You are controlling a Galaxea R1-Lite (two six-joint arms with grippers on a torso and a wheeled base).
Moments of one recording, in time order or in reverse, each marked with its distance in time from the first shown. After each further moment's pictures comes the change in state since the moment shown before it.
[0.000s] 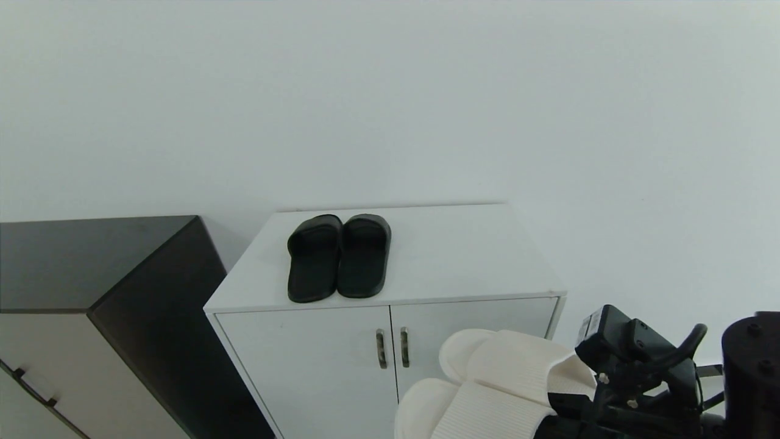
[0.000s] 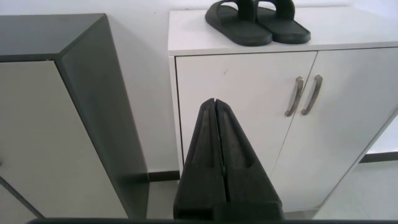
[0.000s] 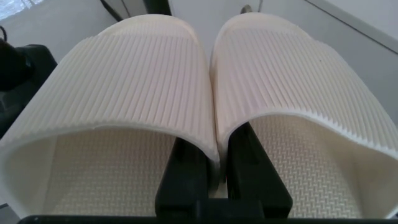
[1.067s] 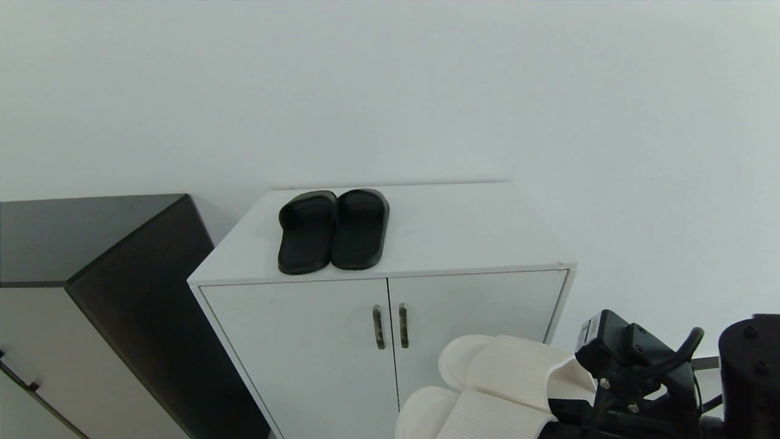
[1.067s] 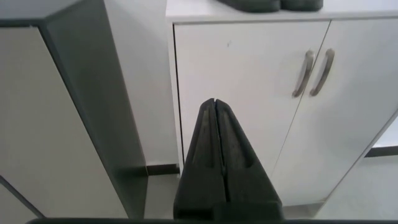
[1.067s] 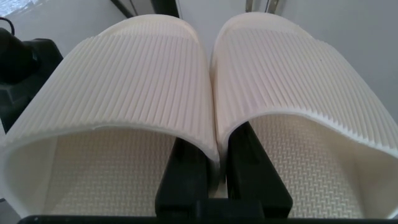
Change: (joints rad) left arm 0.000 0.000 0.000 0.000 0.001 -0.001; right arm 0.002 -0.001 0.012 0.000 0.036 0.000
